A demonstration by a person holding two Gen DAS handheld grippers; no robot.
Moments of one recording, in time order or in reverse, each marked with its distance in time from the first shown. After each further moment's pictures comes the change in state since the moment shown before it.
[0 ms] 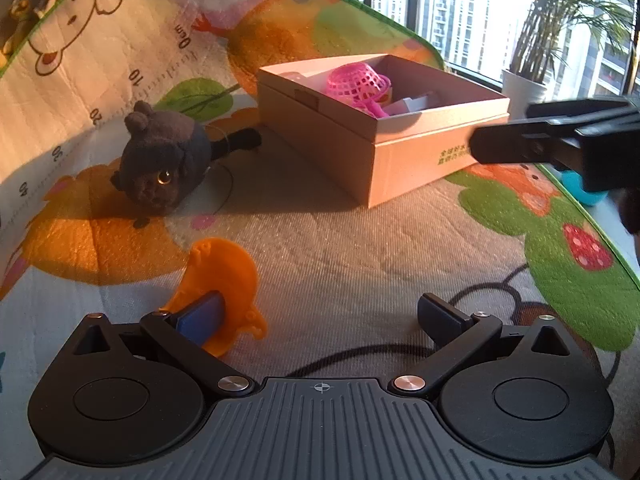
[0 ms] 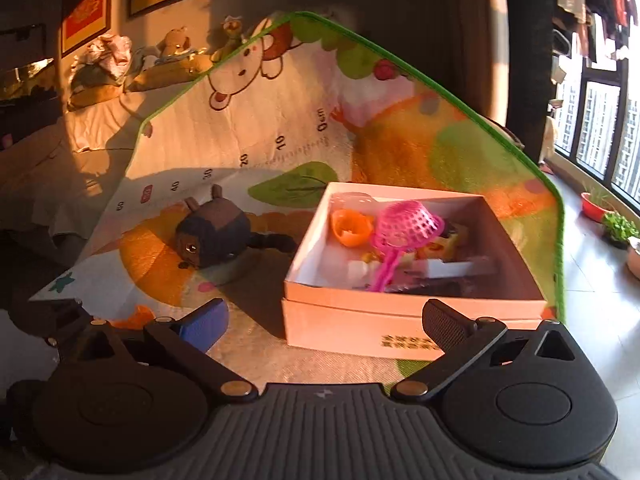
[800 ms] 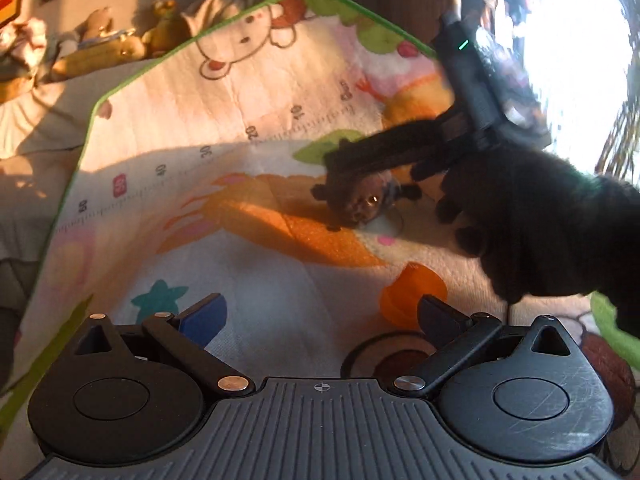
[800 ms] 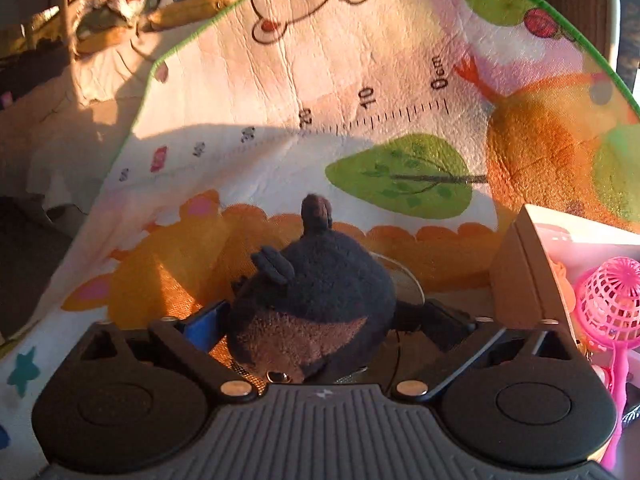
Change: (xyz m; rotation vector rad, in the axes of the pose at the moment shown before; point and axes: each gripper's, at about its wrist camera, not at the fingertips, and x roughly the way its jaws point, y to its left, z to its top) left arm -0.085 0.079 -0.049 -0.273 -0.241 0.223; right arm 0.190 0.106 0.060 -0.061 0.189 0.030
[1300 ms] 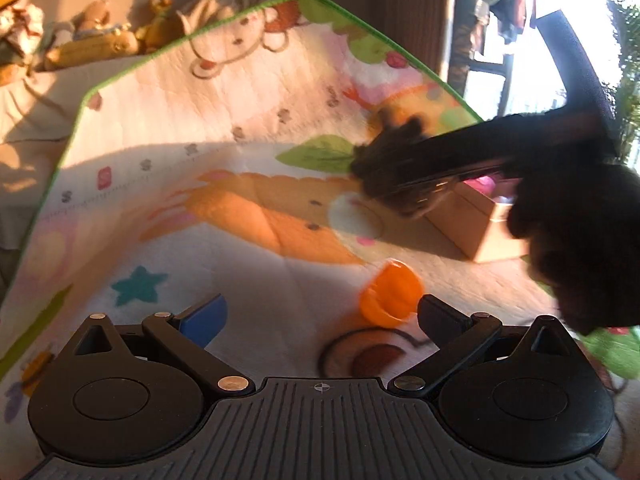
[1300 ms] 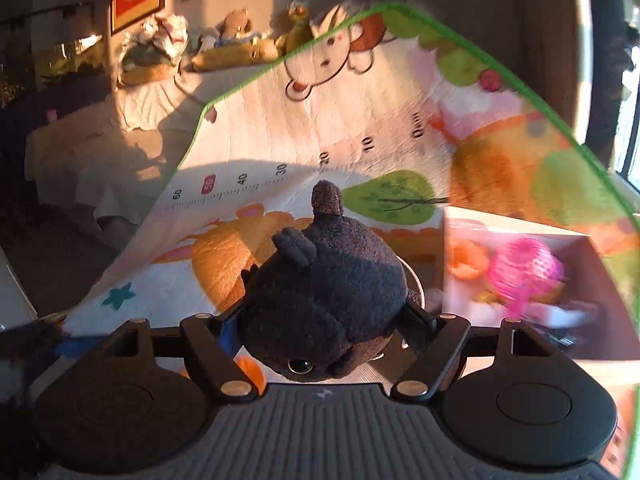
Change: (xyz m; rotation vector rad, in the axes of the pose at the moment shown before) left arm -0.007 -0.005 -0.009 -0.026 0.006 -0.087; right arm -0.165 -0.033 -0.076 -0.023 -0.173 0.067
